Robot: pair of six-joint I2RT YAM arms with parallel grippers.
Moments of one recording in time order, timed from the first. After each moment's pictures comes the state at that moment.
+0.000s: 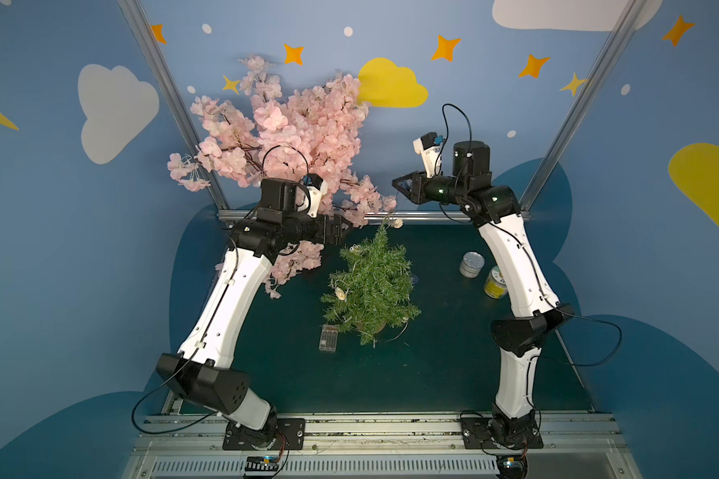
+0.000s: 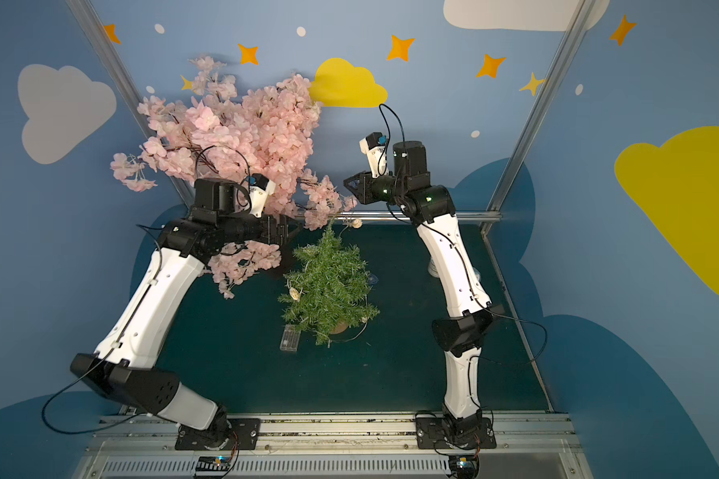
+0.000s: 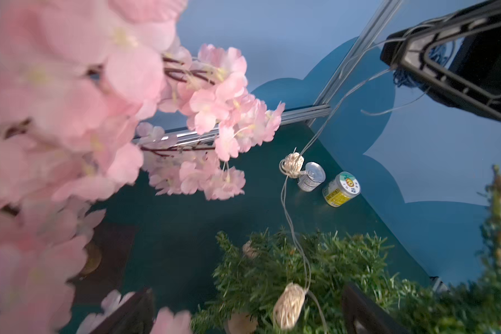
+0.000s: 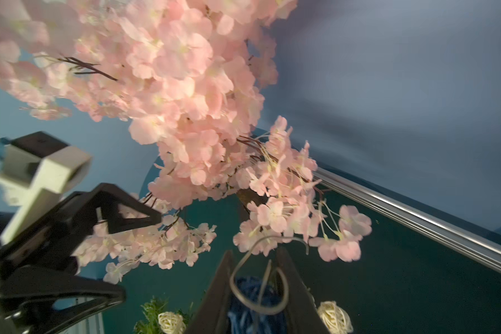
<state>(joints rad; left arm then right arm) -0.25 1.61 1.89 -0.84 0.45 -0.10 0.44 2.03 2.53 -0.79 -0.55 0.22</state>
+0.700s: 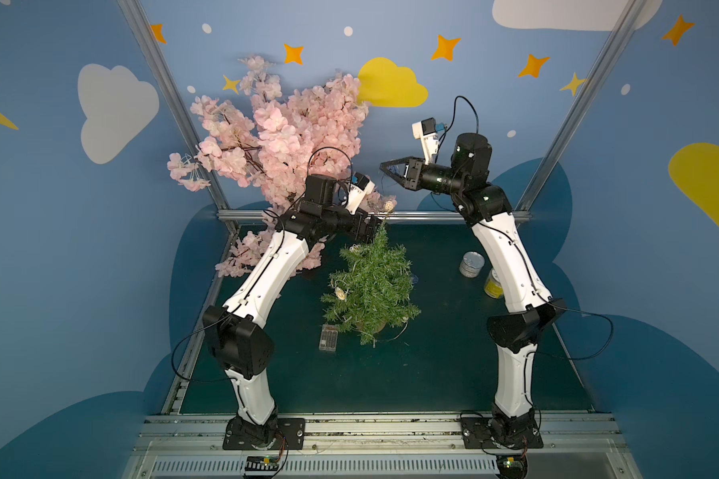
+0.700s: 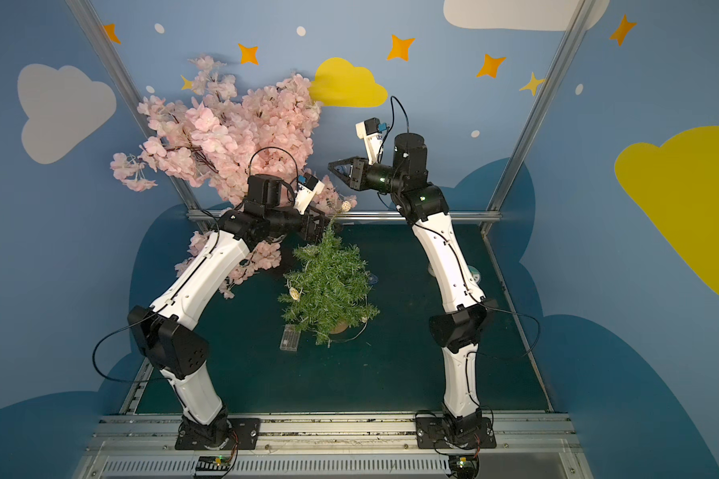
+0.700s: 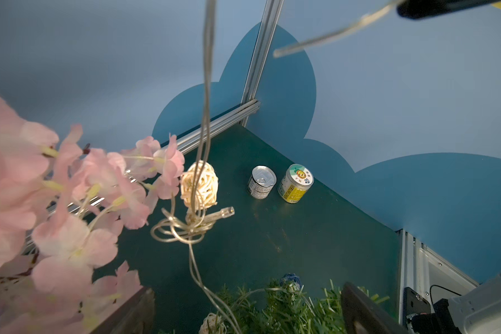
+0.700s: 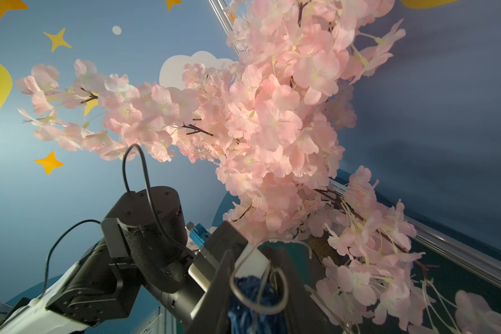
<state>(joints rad) -0.37 1.82 1.94 -0.60 0.63 0.02 0.45 2.06 2.53 -0.49 -0.76 0.50</state>
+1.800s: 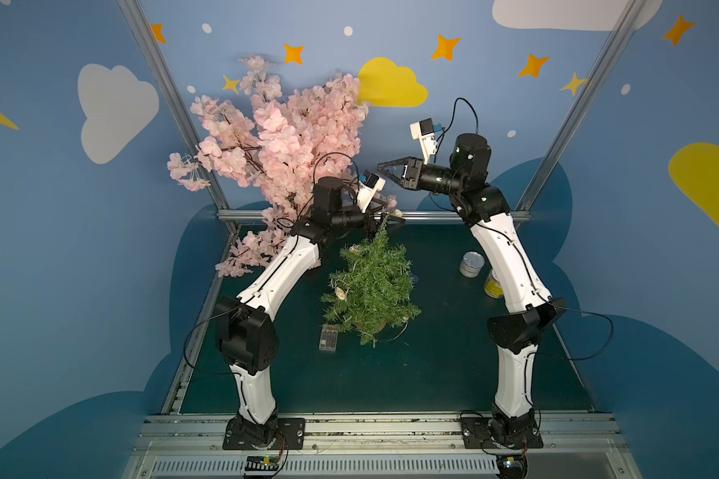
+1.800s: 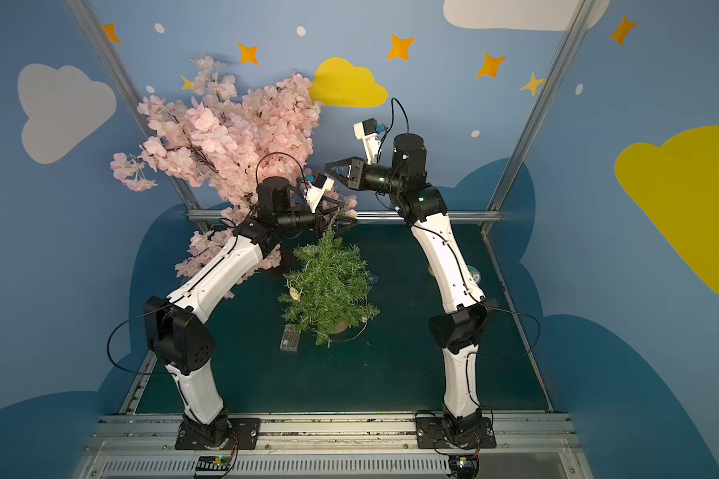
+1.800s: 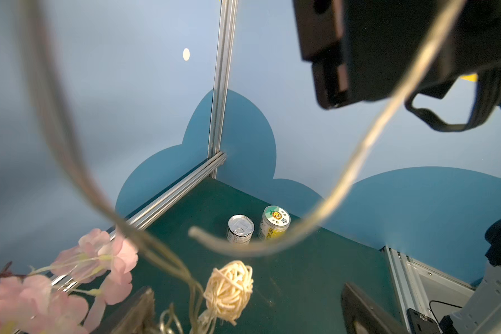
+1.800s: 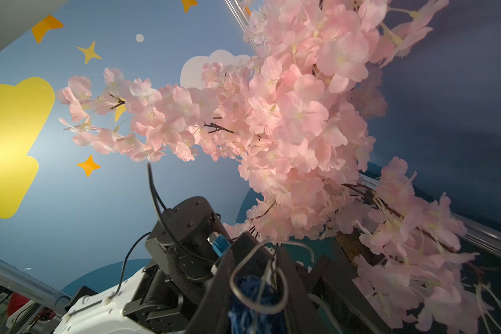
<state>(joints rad) -0.40 1.87 1.83 -0.18 0.77 -0.05 0.45 2.05 2.50 -0.42 -0.83 0.61</state>
